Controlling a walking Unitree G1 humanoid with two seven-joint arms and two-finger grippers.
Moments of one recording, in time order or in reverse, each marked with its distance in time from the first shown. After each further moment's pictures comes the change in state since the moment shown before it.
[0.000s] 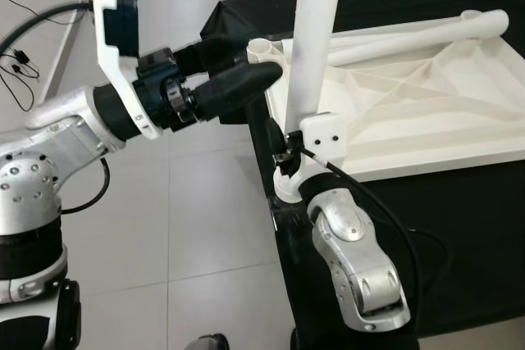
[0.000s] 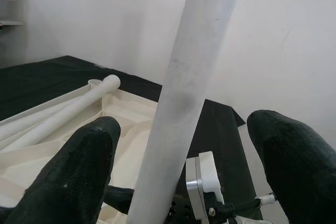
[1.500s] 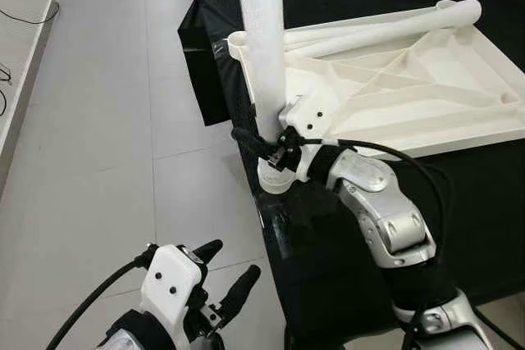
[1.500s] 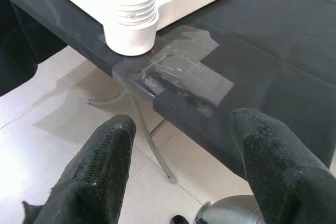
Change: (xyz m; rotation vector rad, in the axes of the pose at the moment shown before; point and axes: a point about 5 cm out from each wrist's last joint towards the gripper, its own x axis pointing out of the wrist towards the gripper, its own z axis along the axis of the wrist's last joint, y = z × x) left arm -0.075 -0.119 -0.164 0.056 0.394 0.585; right arm 0.035 -0.024 0.017 -0.124 -0.028 0.610
